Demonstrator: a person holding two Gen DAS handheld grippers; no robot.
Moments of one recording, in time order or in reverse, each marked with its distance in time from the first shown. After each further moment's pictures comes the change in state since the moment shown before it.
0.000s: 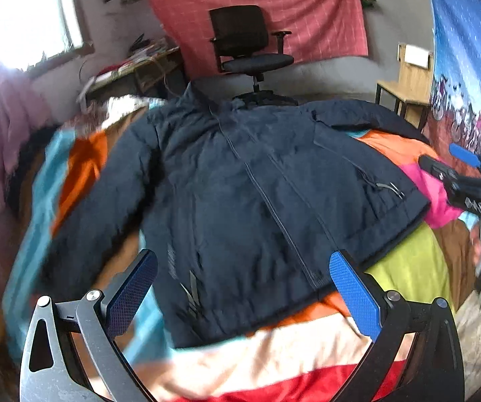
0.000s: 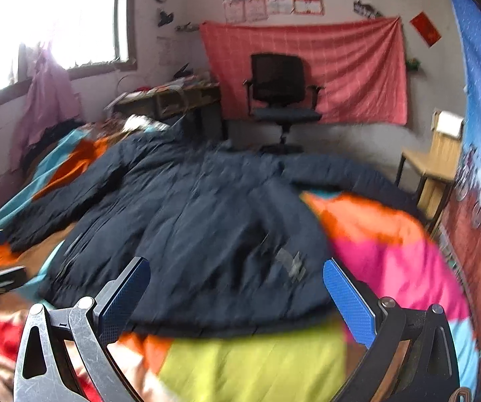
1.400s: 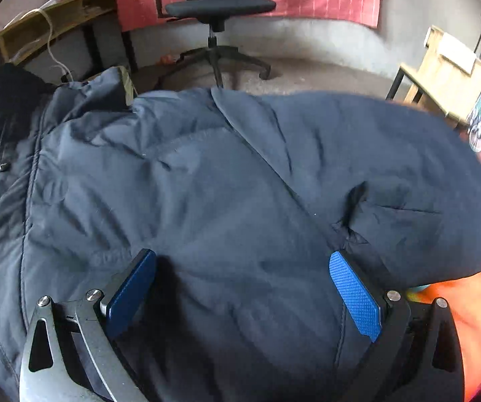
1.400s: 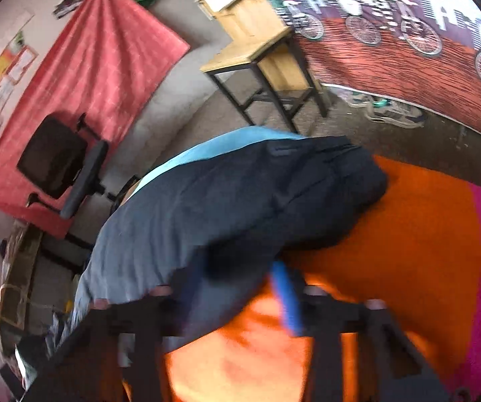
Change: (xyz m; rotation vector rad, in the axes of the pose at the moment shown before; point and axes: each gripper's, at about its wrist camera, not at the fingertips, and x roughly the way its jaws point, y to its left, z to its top) left arm 0.477 -0.069 0.231 -0.051 0.225 -0.194; right arm 0.250 -0.364 0.025 1.048 0.068 -0.405
